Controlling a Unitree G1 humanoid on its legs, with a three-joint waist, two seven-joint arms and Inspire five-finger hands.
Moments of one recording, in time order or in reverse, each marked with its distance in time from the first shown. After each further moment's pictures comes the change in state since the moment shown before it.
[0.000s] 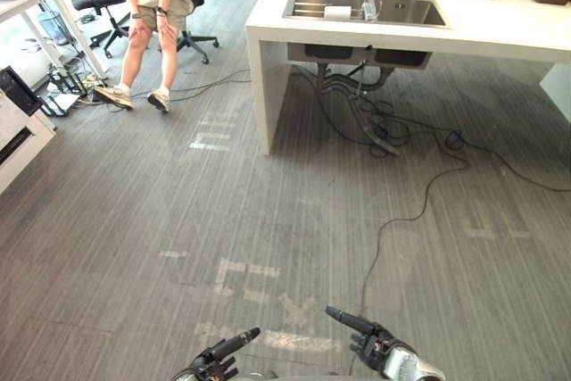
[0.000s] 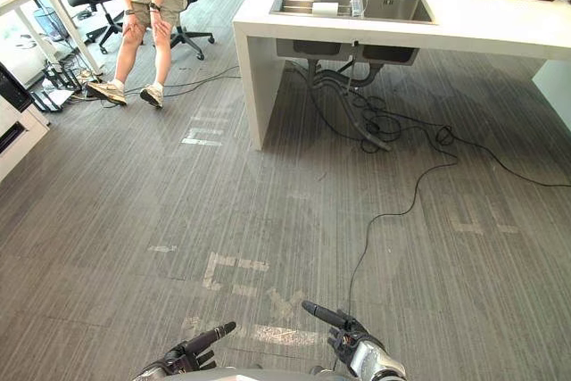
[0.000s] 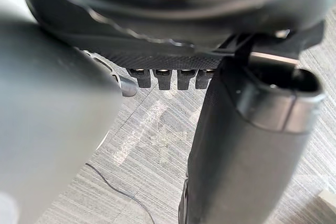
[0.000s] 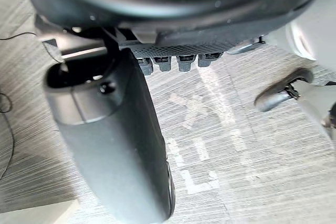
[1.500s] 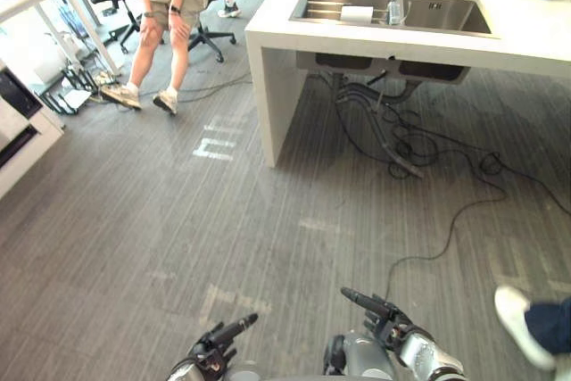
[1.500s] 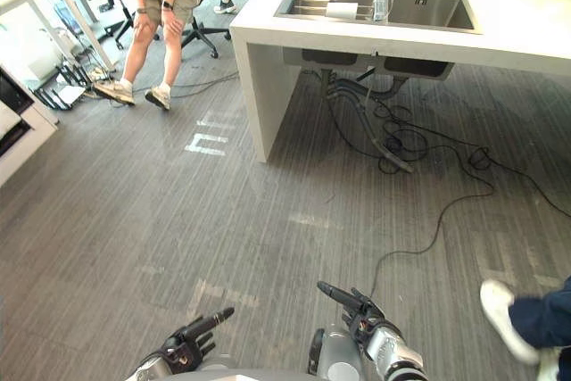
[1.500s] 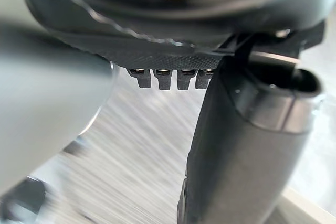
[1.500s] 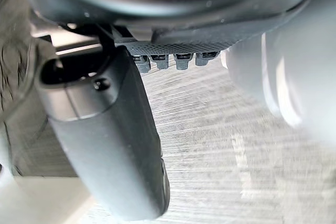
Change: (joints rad) left arm -0.029 -0.015 0.008 -0.046 -0.068 -0.137 -0.008; right arm -0.004 -0.101 -0.002 -0.037 -0.073 -0.025 0.070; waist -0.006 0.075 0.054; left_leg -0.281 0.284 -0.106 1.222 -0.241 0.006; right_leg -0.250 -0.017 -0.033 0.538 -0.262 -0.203
